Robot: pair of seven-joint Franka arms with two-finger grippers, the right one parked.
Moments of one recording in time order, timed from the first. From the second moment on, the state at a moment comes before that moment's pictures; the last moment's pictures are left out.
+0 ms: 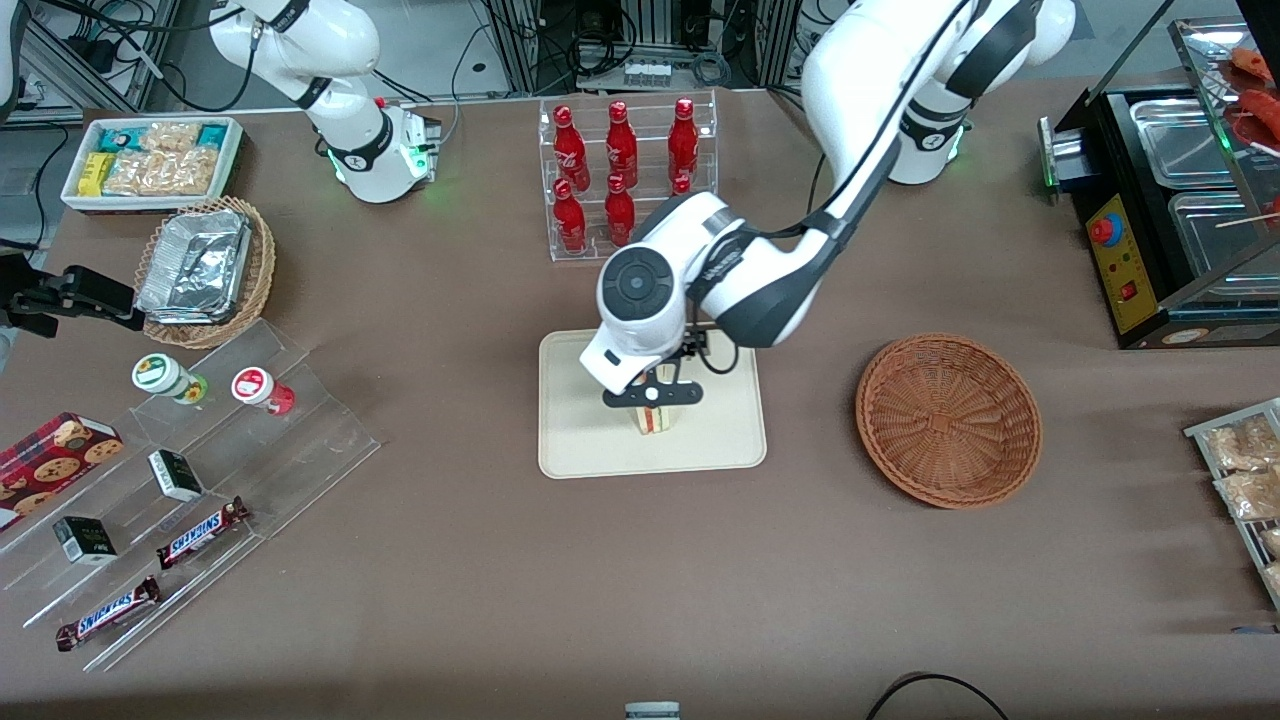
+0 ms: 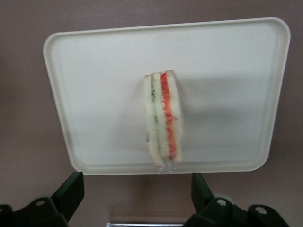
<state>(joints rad) -0.58 0.72 -0.22 -1.16 0.04 1.68 -0.73</state>
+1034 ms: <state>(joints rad) -0.19 0.40 -0.20 -1.41 0.04 1.55 -0.33</state>
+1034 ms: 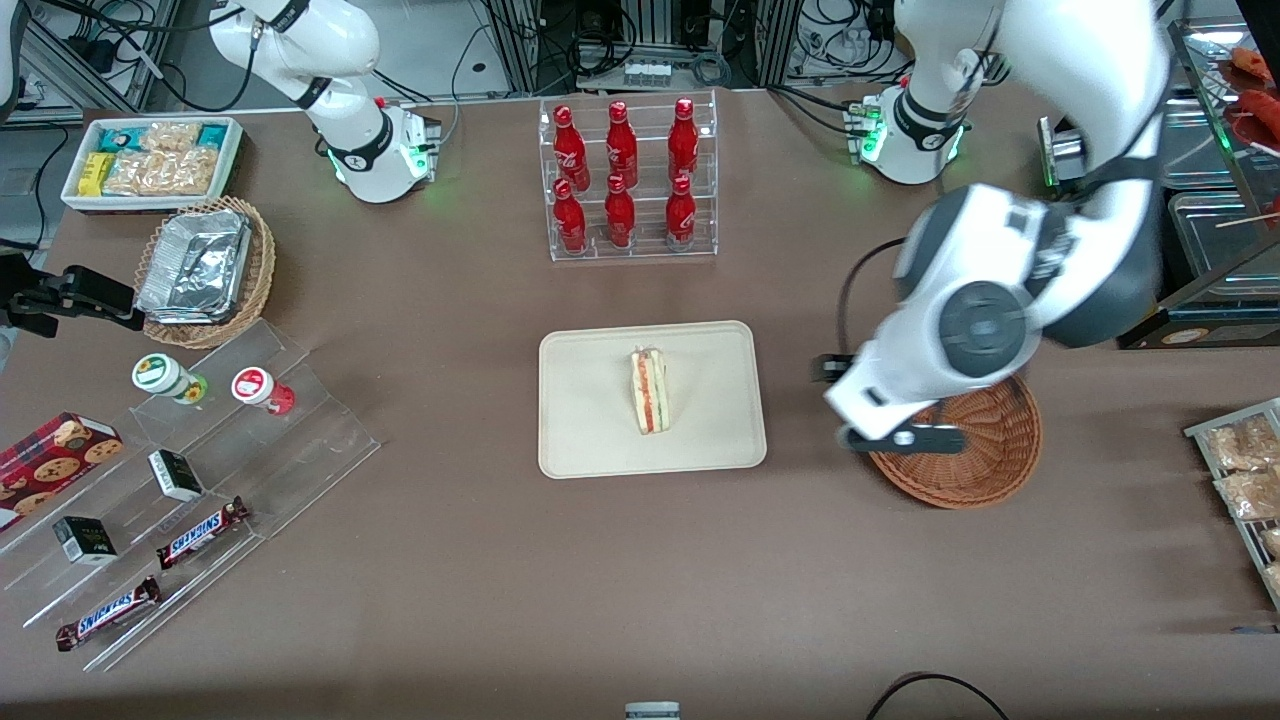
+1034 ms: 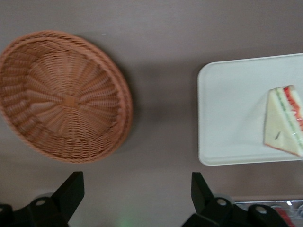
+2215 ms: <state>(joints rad) 0.03 0.06 -0.21 -1.64 0.04 1.45 -0.18</state>
